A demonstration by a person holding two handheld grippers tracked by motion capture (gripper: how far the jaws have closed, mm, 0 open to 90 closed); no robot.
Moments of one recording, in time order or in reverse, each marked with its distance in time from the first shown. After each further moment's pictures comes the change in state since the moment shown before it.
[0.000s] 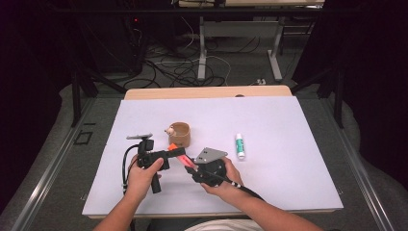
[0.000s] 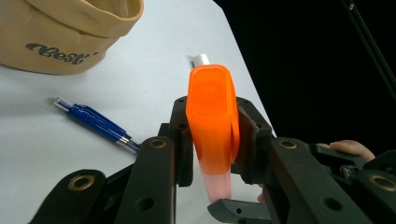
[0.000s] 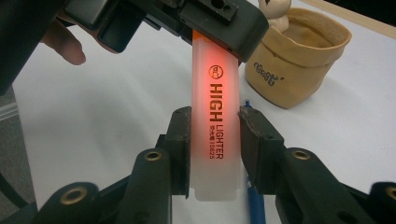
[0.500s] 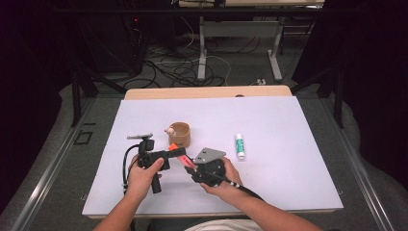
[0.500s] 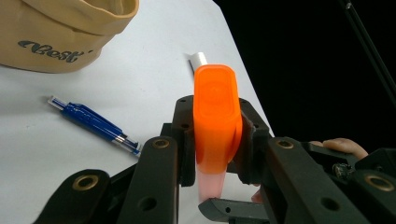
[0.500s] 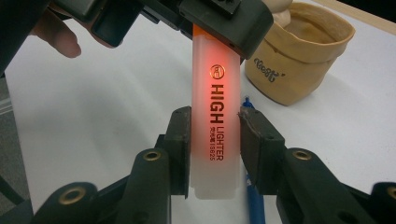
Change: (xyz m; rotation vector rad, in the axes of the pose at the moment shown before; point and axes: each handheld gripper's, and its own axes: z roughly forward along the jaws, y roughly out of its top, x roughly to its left) left arm 0.000 0.000 0.001 0.005 -0.009 0.014; right arm 0.000 0.000 0.002 0.024 0.002 -0.006
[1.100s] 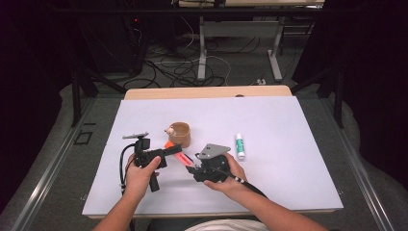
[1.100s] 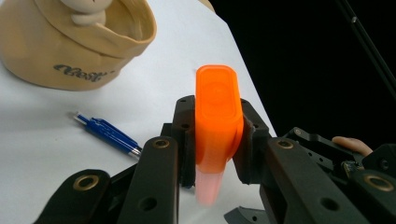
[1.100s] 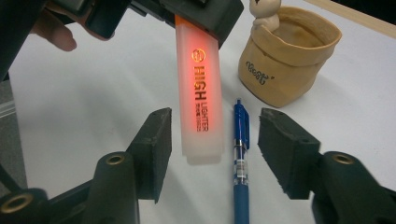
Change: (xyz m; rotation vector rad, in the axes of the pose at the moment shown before) left arm 0.002 0.003 -0.009 -0.056 0.033 0.000; right arm -0.016 0.002 -0.006 -0.014 0.027 -0.009
